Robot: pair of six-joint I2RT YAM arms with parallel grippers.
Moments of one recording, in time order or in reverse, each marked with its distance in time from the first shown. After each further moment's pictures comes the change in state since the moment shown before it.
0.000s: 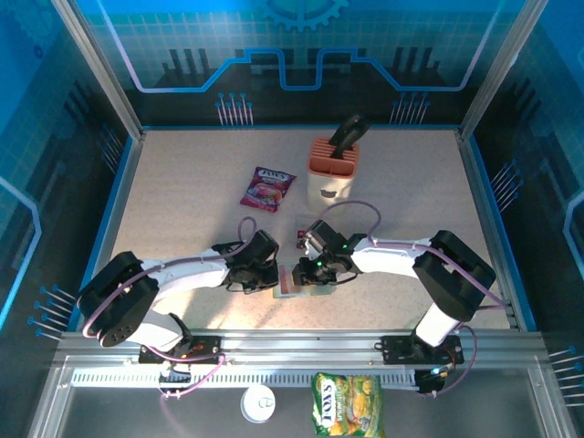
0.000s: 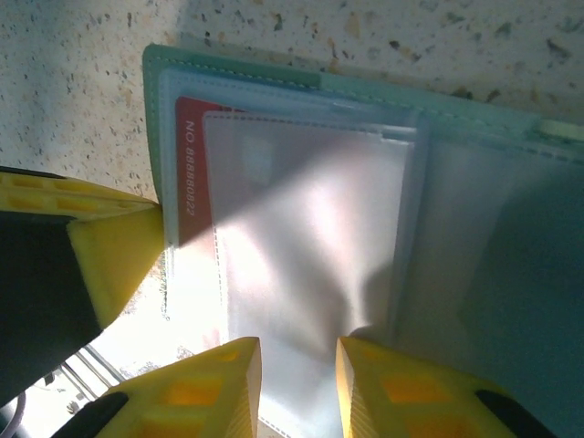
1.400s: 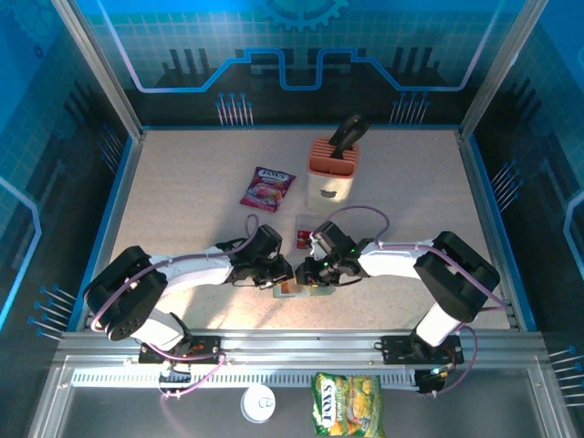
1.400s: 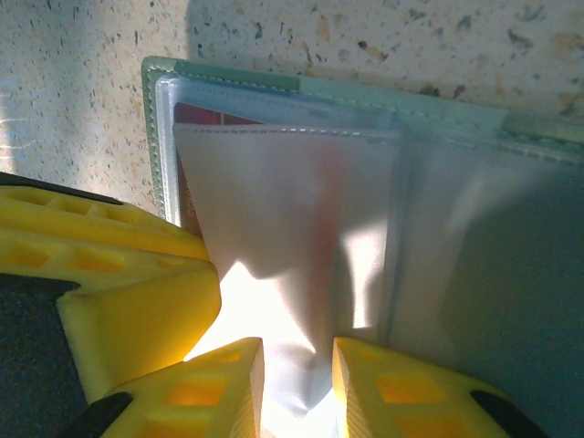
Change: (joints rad) left arm 0.006 0.052 0.008 0.190 0.159 -0.082; right arm -0.046 -0.020 -0.100 0.156 -0.080 0.046
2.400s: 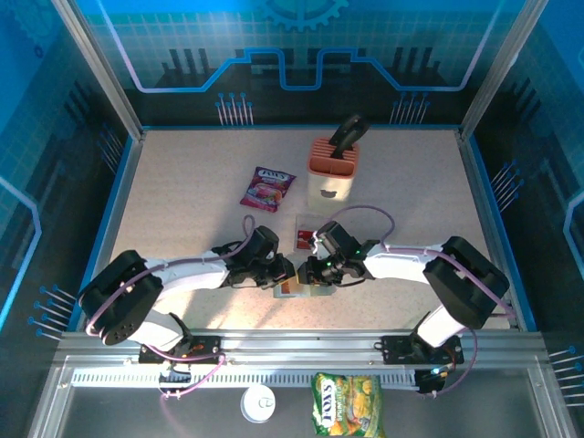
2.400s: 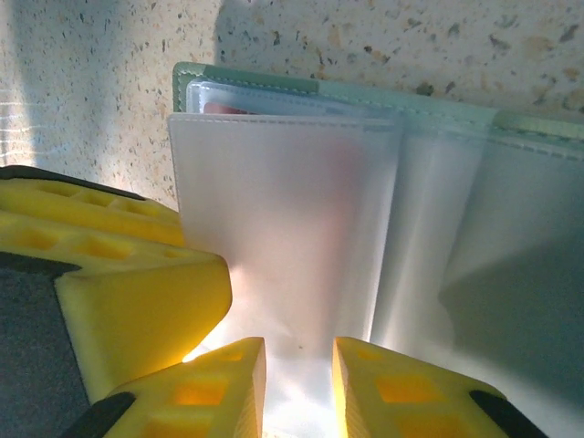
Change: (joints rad) left arm 0.002 -0.042 -0.060 0.119 0.015 -0.044; right arm -0.006 -0.061 -0.030 0.006 0.007 0.011
